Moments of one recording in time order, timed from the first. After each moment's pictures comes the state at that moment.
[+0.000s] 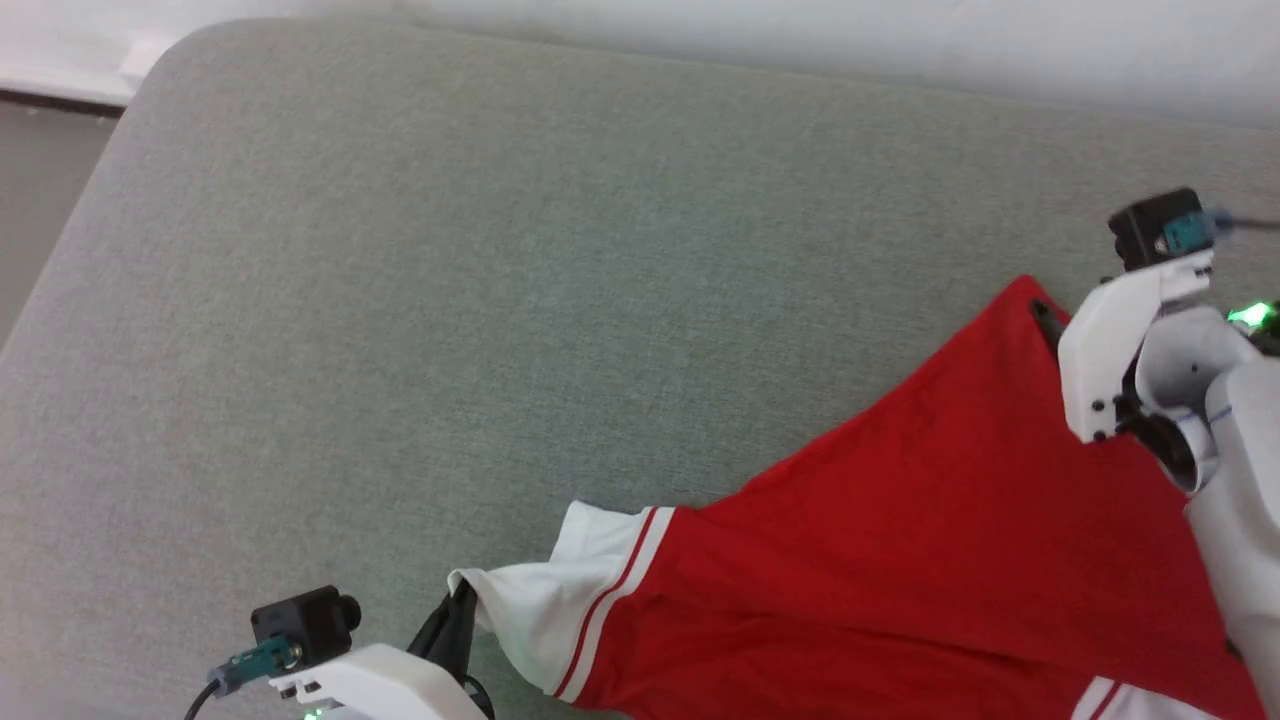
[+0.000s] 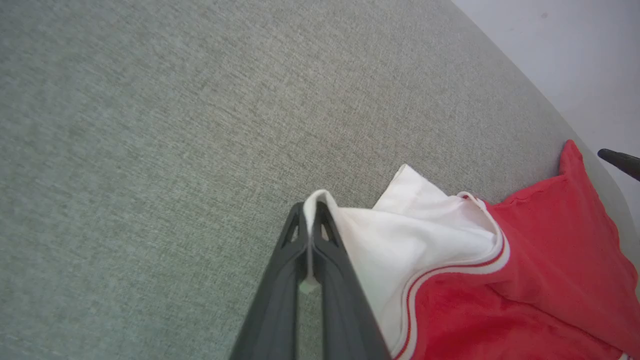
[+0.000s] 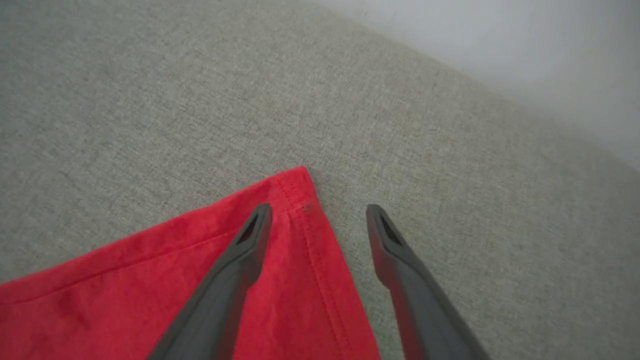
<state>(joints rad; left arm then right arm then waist) 0.15 0.16 -0.19 -0.10 -0.66 0.16 0.19 -0.59 -0.33 0.17 0.52 0.20 0.13 0.42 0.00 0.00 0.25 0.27</state>
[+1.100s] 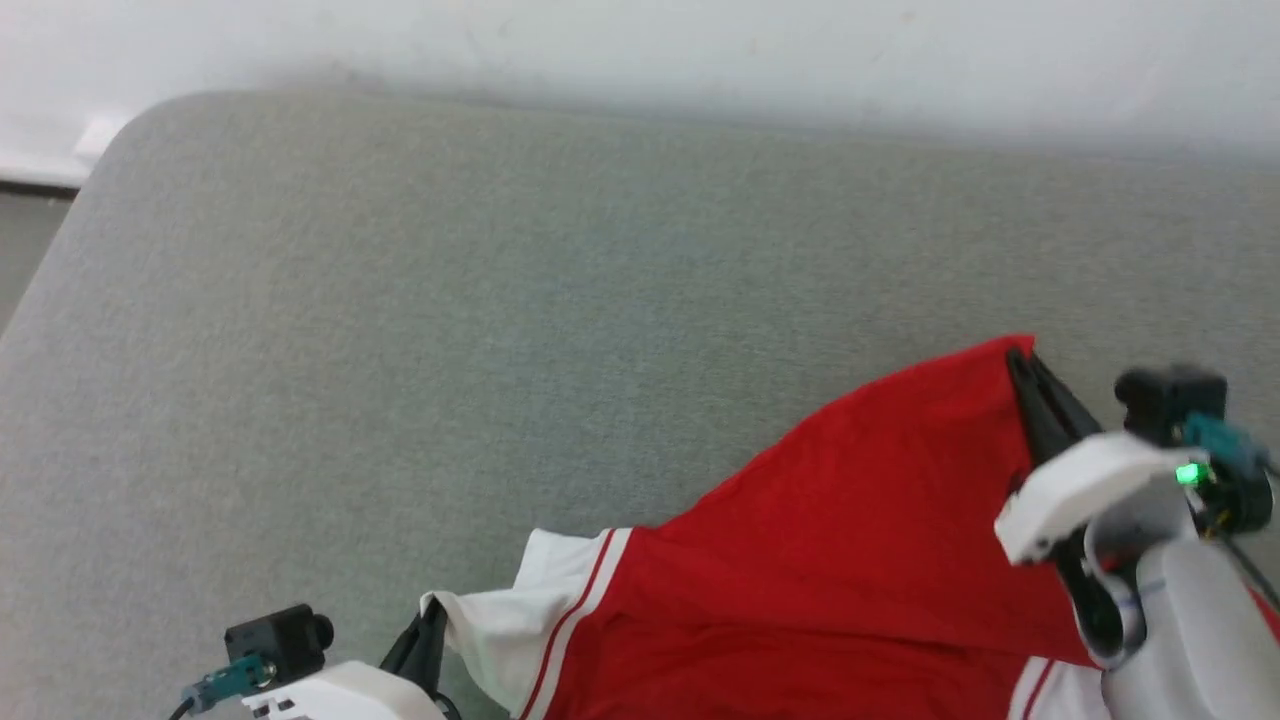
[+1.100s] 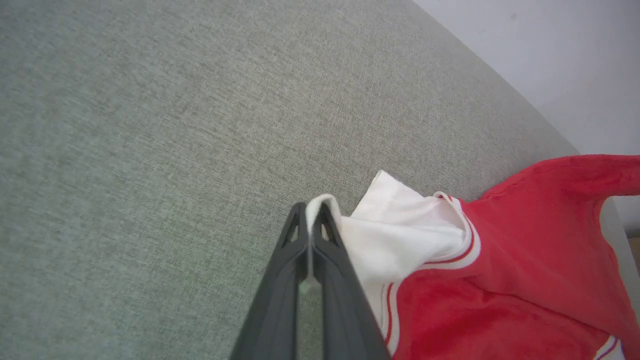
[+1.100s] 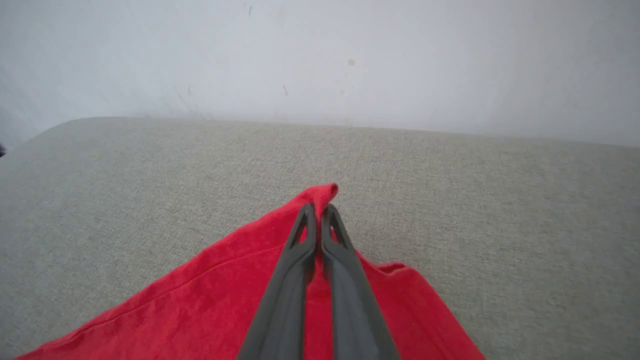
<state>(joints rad) 0.17 0.19 -0.19 -0.08 -0.67 0.17 0.18 -0.33 -0.15 0.02 0.40 0.24 0.13 -0.02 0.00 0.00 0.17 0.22</state>
